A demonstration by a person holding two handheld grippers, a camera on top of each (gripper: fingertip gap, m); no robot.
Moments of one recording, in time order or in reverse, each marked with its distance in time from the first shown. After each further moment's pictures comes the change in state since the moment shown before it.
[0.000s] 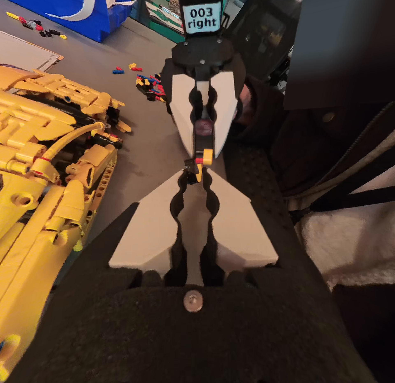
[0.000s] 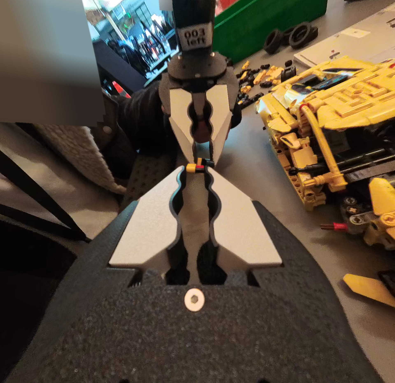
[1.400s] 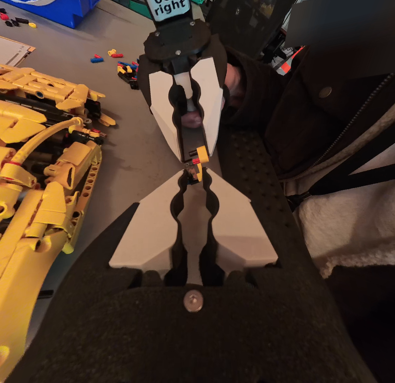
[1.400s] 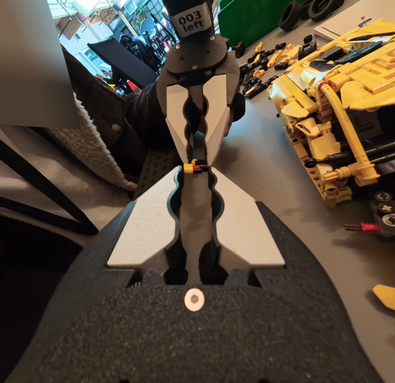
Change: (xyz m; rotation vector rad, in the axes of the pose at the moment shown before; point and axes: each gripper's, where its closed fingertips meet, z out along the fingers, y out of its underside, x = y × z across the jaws) left arm 0.011 0.012 0.001 -0.070 0.043 0.065; right arm -0.004 0.009 0.007 -0.033 -0.070 0.079
